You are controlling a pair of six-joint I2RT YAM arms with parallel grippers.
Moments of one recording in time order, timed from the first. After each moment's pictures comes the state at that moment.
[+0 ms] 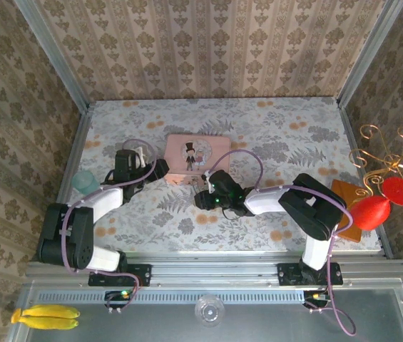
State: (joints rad) left arm -0.23 1.42 0.61 0.15 0.34 -0.54; right arm 0.80 1.82 0.81 0.26 -0.13 0.53
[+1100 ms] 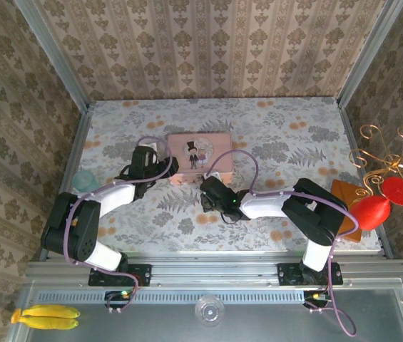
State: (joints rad) left arm -0.40 1.48 0.67 0.15 0.09 -0.49; right arm 0.89 1.78 0.86 0.07 0.26 0.55
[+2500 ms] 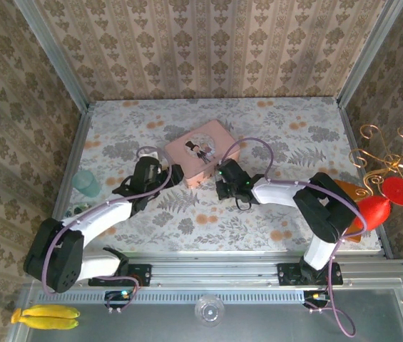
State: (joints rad) left arm -0.53 1.26 0.60 0.04 0.01 -0.68; right arm 0.68 1.73 0.88 -0.08 0.09 0.43
